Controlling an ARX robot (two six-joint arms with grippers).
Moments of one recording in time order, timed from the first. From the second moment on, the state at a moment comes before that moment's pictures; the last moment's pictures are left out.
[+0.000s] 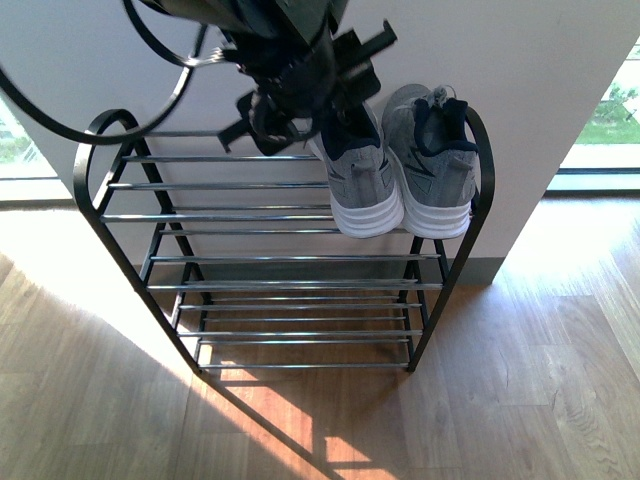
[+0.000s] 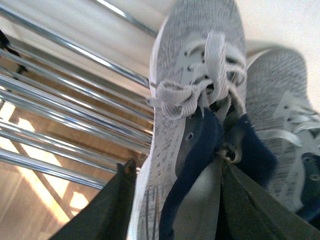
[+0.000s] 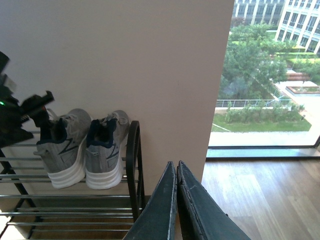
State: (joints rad) left arm -0.51 2.33 1.61 0.00 -0.22 -0.87; right arm 0.00 0.01 0.02 0.00 0.00 -0.01
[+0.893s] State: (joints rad) left arm -0.21 0.89 0.23 0.65 -0.20 -0.05; right arm 0.00 0.01 0.02 0.00 0.00 -0.01
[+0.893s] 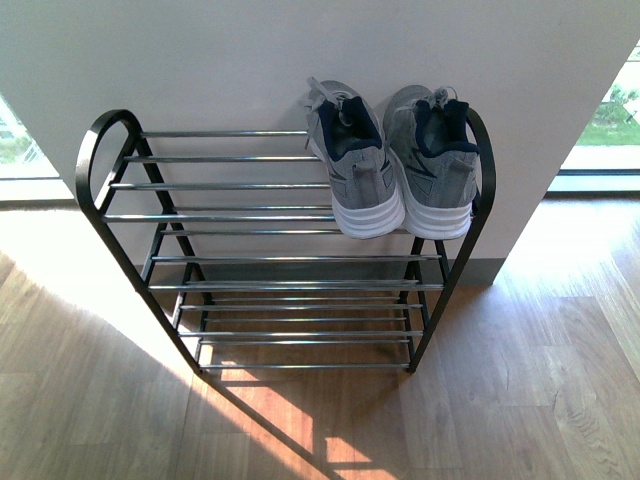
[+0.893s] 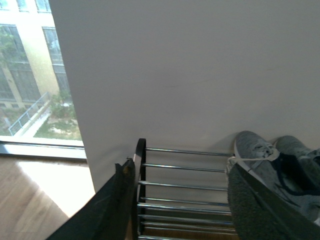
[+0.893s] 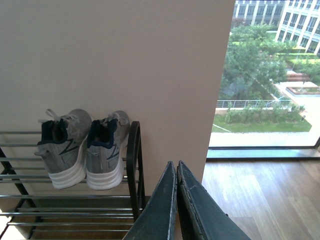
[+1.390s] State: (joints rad) left arm -0.04 0.63 0.08 0.54 -0.01 -0.01; right arm 0.00 0.01 0.02 0.00 0.00 -0.01
